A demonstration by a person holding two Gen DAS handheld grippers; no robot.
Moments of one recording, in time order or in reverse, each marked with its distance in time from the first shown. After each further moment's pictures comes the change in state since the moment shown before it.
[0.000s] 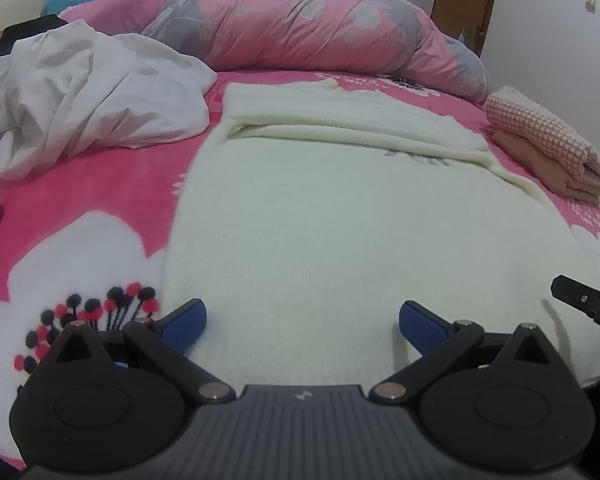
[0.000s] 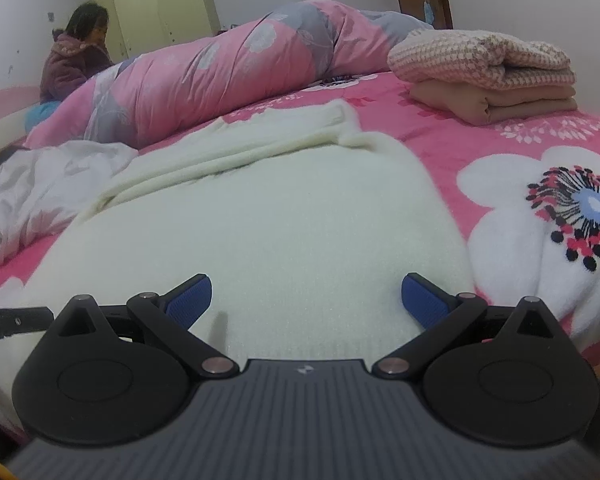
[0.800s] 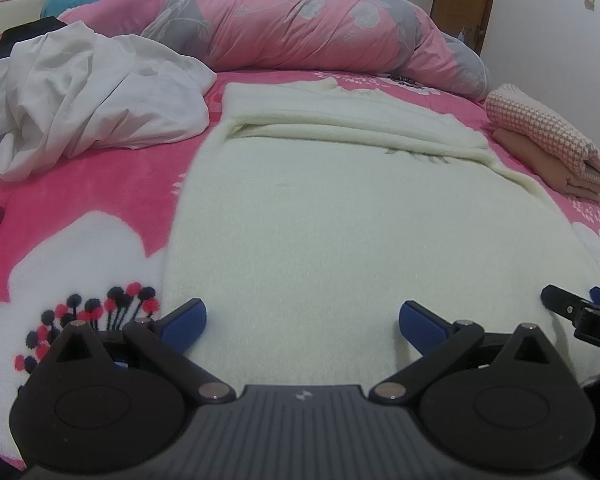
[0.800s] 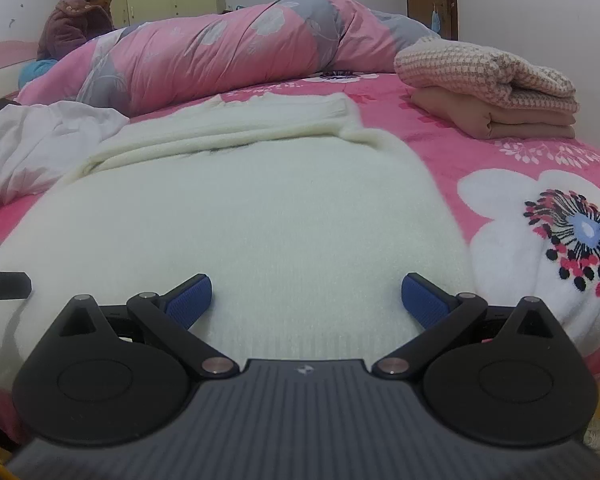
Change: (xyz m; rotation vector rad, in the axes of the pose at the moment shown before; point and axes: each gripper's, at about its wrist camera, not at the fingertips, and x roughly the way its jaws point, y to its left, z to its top) left arm 0.001 0.001 -0.002 0.006 -0.003 0.004; right arm 0.005 0.013 -0.002 -0.113 0.028 -0.067
